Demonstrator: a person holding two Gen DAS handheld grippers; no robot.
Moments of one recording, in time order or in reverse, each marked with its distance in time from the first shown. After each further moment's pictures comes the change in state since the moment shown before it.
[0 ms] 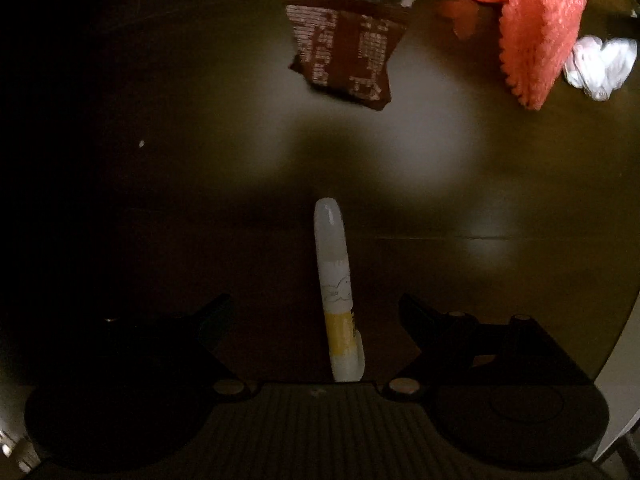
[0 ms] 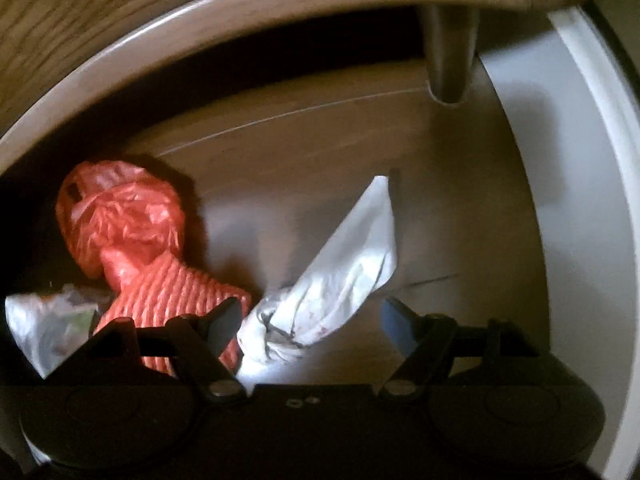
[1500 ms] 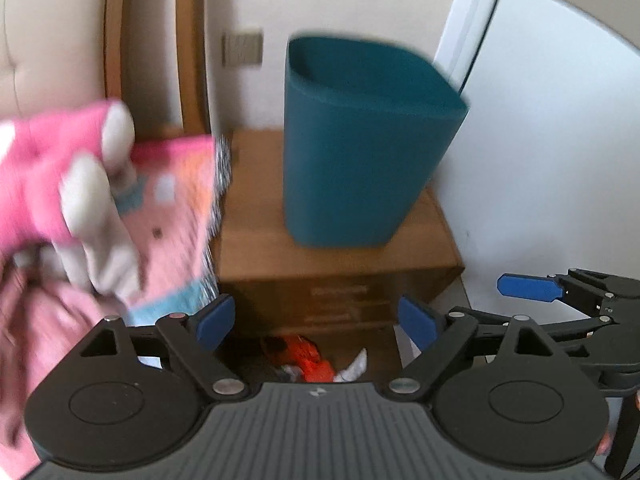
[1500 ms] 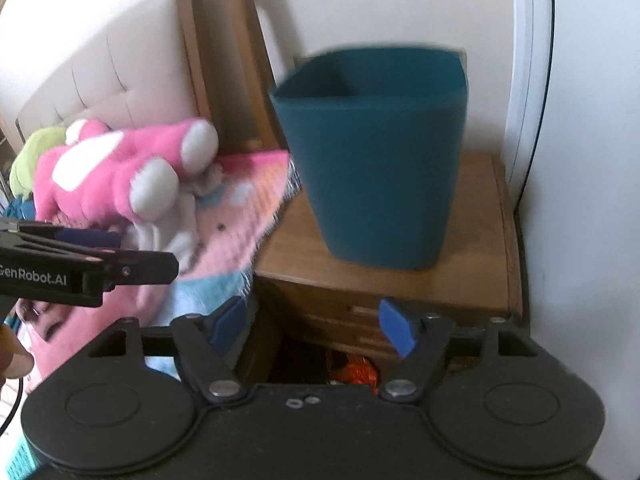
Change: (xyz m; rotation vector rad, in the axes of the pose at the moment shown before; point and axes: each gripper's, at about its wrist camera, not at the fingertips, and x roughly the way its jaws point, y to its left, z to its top) left arm -0.690 0.028 -0.248 0.092 -0.919 -0.174; right arm -0.644 0.132 -0.064 -0.457 -0.500 0.247
